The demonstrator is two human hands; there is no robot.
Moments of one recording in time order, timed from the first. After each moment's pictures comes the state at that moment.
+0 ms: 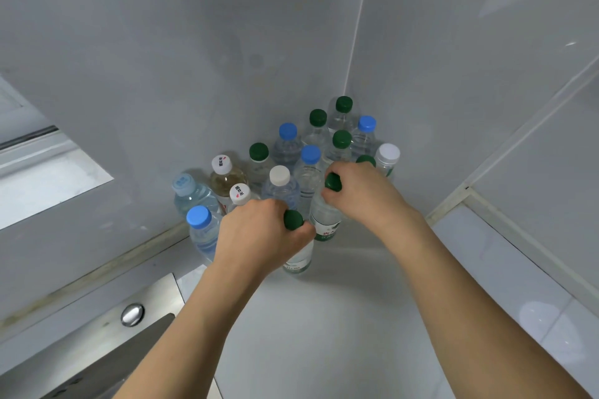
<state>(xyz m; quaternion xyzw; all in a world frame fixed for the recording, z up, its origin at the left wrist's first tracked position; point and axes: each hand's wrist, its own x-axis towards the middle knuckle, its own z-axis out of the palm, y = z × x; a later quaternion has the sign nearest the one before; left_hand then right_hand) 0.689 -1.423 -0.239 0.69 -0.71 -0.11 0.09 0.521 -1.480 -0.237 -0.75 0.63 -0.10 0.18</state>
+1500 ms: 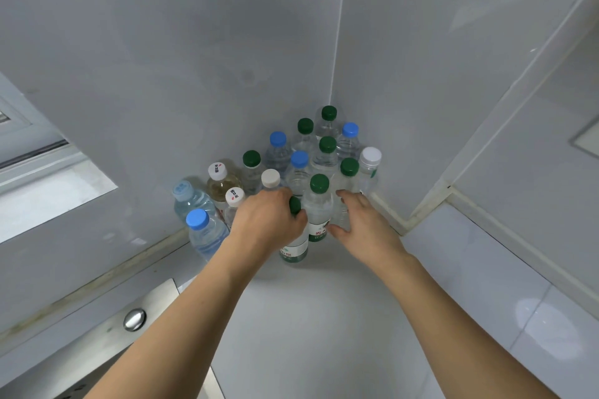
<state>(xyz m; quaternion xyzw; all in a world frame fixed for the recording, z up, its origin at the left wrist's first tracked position) 0.675 -1.444 -0.246 0.63 -0.77 -0.09 0.06 0.492 -1.425 -0.289 -0.71 0.66 -0.16 0.21</state>
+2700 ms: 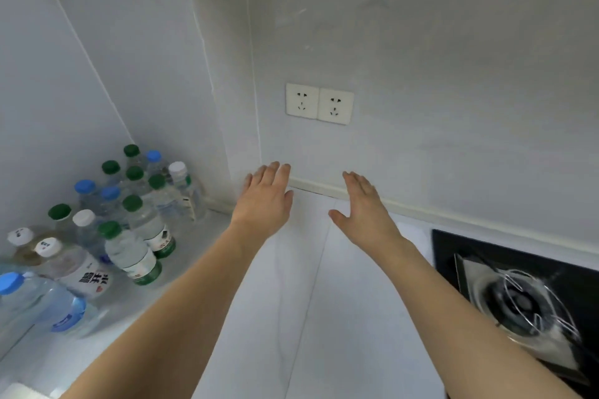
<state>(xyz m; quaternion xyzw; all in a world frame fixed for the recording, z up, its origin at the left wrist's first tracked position) 0.443 -1.309 -0.212 0.32 -0.94 -0.05 0.13 0.309 -1.153 -0.187 -0.47 0.84 -0.25 0.10</state>
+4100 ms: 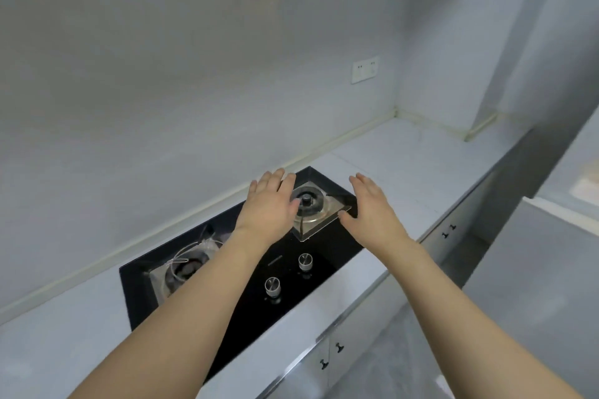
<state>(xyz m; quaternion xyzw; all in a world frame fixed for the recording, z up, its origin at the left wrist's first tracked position) 0.143 -0.677 -0.161 -0.18 -0.97 -0.04 0.12 0.197 -0.472 -0.153 -0.03 0.95 -0.30 -0.08</state>
